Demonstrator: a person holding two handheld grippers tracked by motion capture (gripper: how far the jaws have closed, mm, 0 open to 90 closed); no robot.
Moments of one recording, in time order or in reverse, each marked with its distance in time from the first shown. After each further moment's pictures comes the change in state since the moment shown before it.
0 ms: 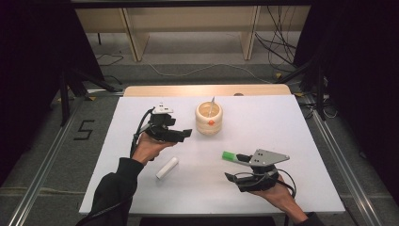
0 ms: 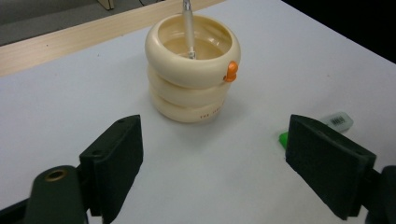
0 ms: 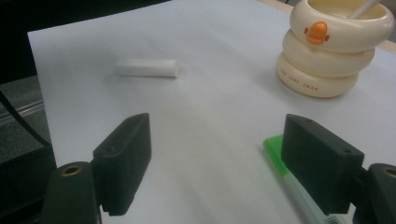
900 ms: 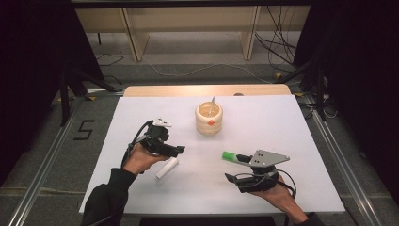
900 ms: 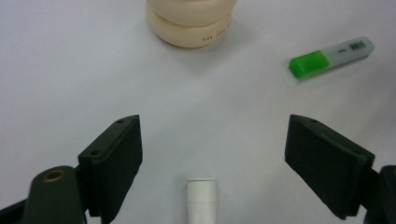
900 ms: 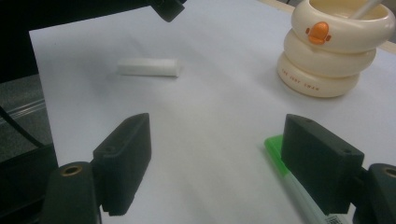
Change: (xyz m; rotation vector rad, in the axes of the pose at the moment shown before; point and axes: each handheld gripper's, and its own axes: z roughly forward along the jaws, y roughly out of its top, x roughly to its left) left arm -0.003 -0.031 -0.007 0.197 0.026 0.021; right arm 0.001 -0.001 -0.001 0.000 0.002 -0.006
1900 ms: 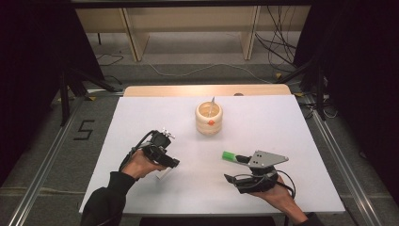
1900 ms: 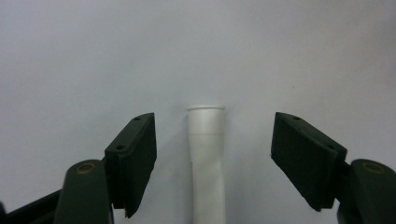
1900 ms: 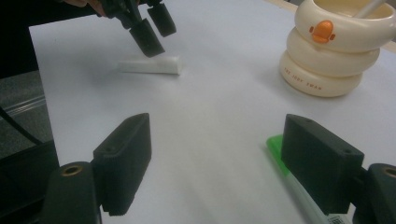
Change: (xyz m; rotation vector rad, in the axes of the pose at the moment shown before) left arm -0.002 -0.020 0.021 0.287 0.020 0.037; right arm 0.002 0.000 0.001 0.010 0.000 -0.009
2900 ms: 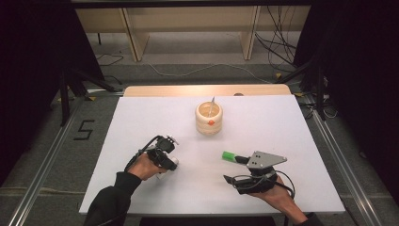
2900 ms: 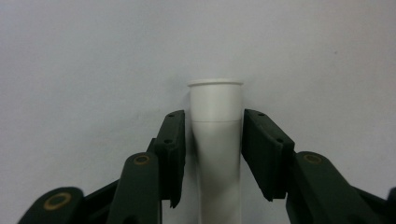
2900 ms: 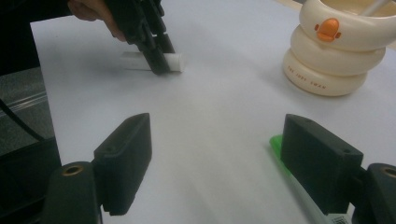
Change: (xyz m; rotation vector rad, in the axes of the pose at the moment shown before) left arm 0.002 -0.003 0.031 0.116 0.014 -0.001; right arm 0.002 0.000 0.002 0.008 0.005 -0.010
